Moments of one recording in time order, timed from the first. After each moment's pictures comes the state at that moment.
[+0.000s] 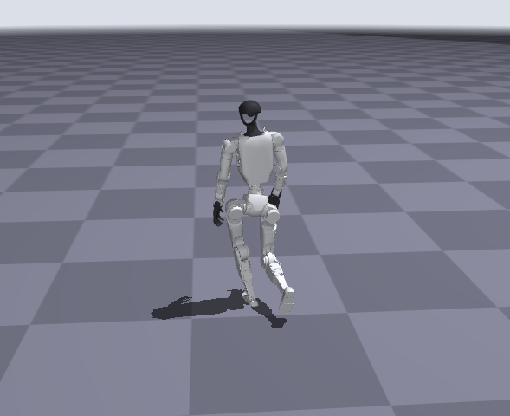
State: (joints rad) left arm -0.12 0.24 -0.42 1.33 0.19 -0.11 0.03; right arm -0.01 -0.17 0.52 1.11 -0.27 -0.10 -0.07; waist -0.07 -0.29 -0.32; left_leg -0.54 -0.35 0.17 0.40 -0.25 0.13; right_leg -0.38 -0.19 0.04 1.39 -0.21 0.21
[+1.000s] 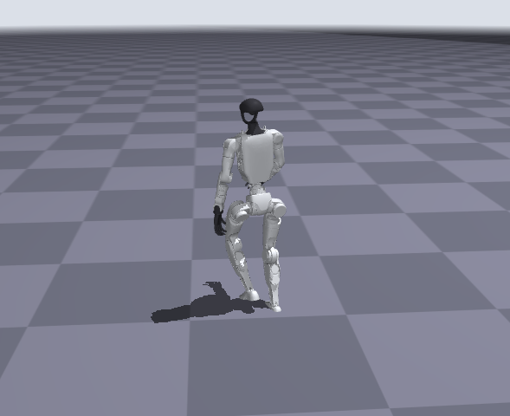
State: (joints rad) left arm 0.10 0.34 -0.47 1.30 0.36 -0.09 -0.12; right arm -0.19 -0.23 0.44 0.84 -0.20 -0.13 -0.20; waist 0.07 -0.07 -0.30; left_leg -0.83 0.00 0.11 1.24 -0.39 0.08; right_leg -0.36 0.12 -0.01 0.45 -0.43 0.01
